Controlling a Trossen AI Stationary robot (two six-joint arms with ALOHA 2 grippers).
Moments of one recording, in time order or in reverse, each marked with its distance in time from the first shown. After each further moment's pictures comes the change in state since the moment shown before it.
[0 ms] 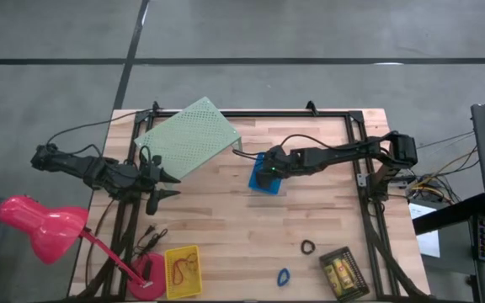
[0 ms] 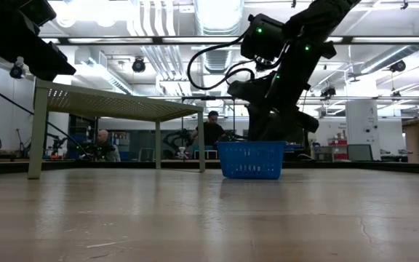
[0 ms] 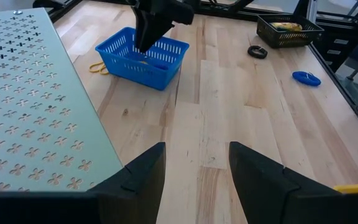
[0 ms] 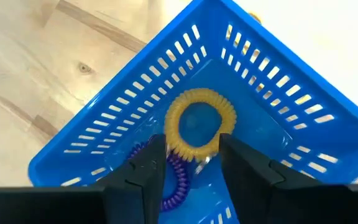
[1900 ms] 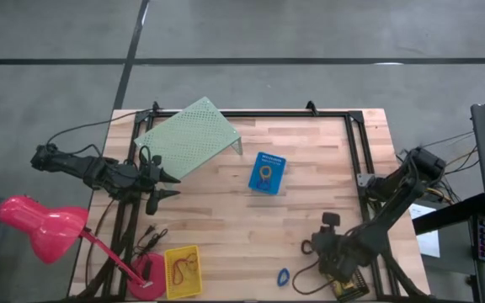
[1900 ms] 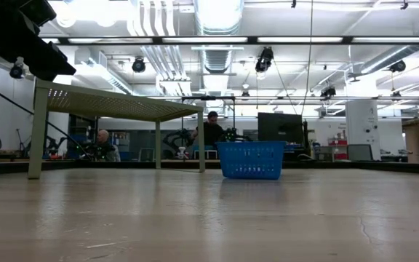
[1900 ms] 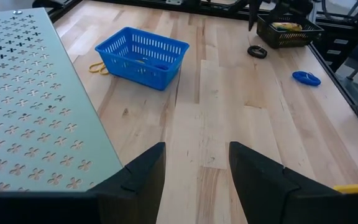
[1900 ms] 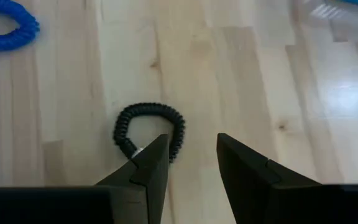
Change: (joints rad) left arm 0.000 0.000 0.000 0.000 0.000 0.000; right arm 1.023 -0.108 -0.094 -0.378 0.272 0.082
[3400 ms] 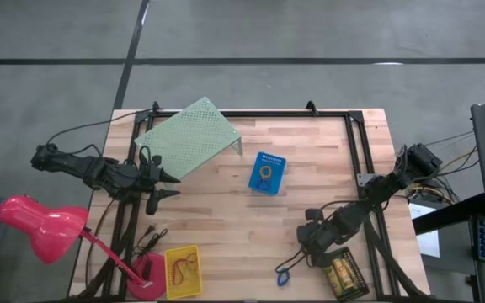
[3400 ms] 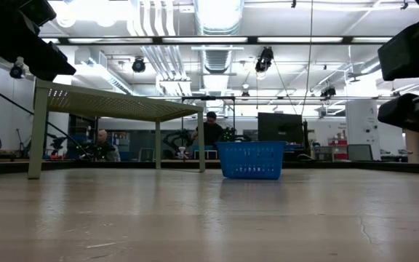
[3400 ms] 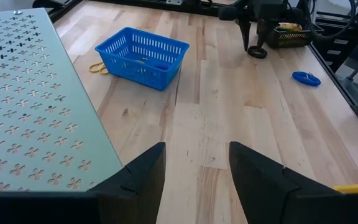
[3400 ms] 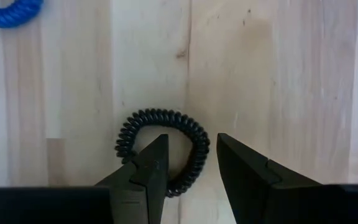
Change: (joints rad) left arm 0.000 0.000 0.000 0.000 0.000 0.000; right arm -0.273 -0.011 -0.131 0.294 -0.426 -0.343
